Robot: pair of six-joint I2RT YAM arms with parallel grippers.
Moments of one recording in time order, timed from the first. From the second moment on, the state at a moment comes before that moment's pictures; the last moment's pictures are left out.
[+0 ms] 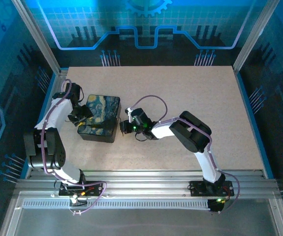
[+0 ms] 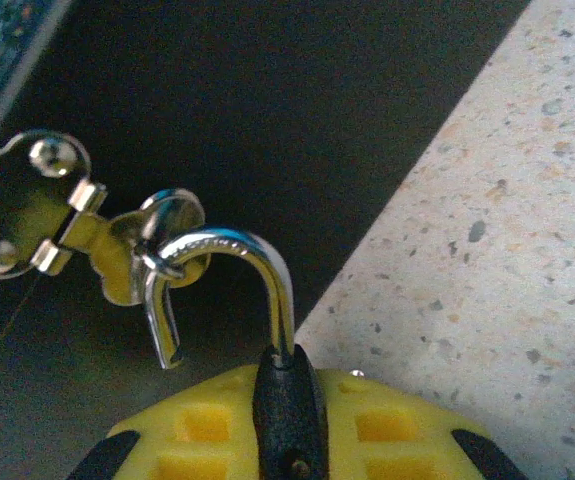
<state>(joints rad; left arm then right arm) 0.11 1.58 1.19 -0.97 0.05 -0.53 0.83 2.16 1.15 0.45 -0.22 0.61</state>
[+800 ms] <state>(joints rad) 0.07 1.52 1.12 -0.96 0.05 -0.55 0.78 2.13 1.02 0.65 -0.37 0.95</state>
